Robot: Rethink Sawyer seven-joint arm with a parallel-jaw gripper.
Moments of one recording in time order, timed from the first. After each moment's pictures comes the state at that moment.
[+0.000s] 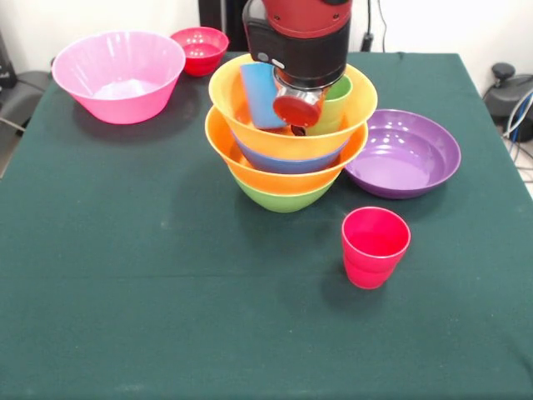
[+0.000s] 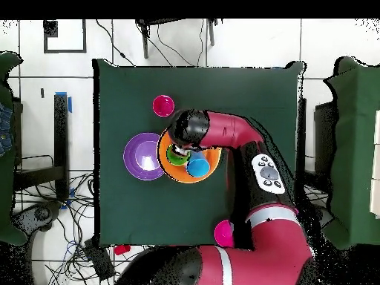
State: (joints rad) arm -0.35 -0.50 0.20 1.47 -0.14 0.84 0.45
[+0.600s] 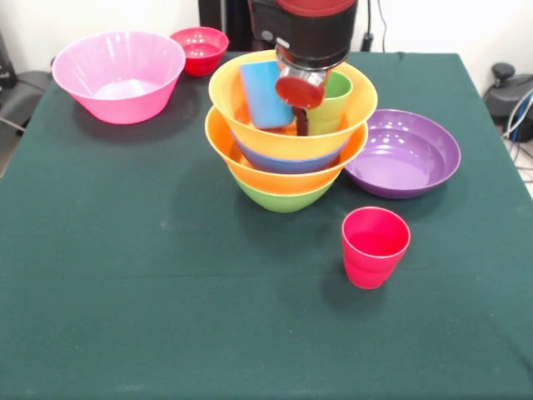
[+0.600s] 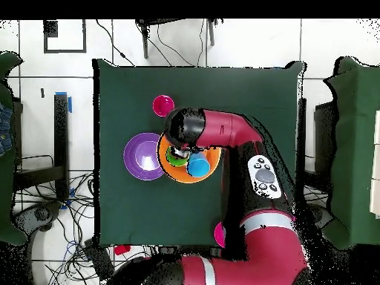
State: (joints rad) arm -0.31 -0.54 0.17 1.47 -0.14 0.91 0.45
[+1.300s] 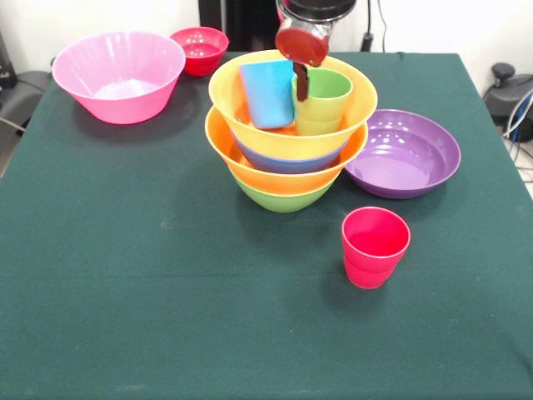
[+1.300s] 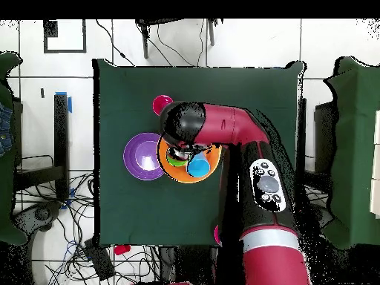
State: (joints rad) arm -0.30 -0.64 0.16 1.47 -0.14 1.05 0.45
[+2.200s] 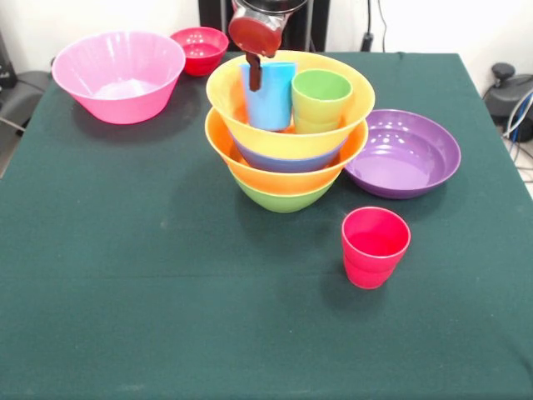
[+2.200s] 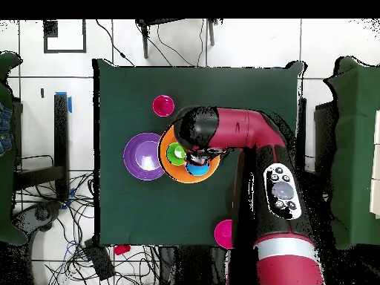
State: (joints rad) arm -0.34 -0.65 0.15 1.47 -0.25 1.07 0.45
